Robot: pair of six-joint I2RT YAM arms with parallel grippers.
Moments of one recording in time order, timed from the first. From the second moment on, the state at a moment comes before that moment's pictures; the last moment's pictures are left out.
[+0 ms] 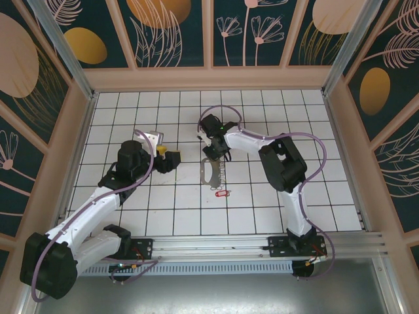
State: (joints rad) left arm -0.39 1.00 0.57 0.01 0.30 -0.29; right arm 0.70 2.13 1.57 -0.67 0.04 -0.06
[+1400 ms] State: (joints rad) left arm -0.39 0.98 0.57 0.01 0.28 -0.29; right arm 0.67 2.00 1.43 -0.55 -0.15 -0.08
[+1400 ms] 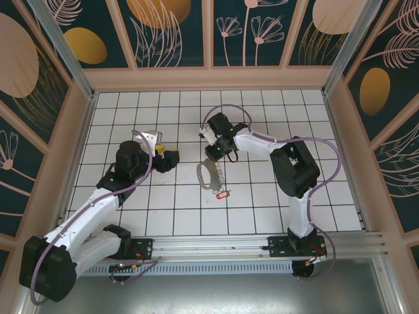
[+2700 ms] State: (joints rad) left arm -0.39 0.96 0.57 0.01 0.28 -0.28; right arm 0.62 2.20 1.70 -0.80 -0.30 -0.22
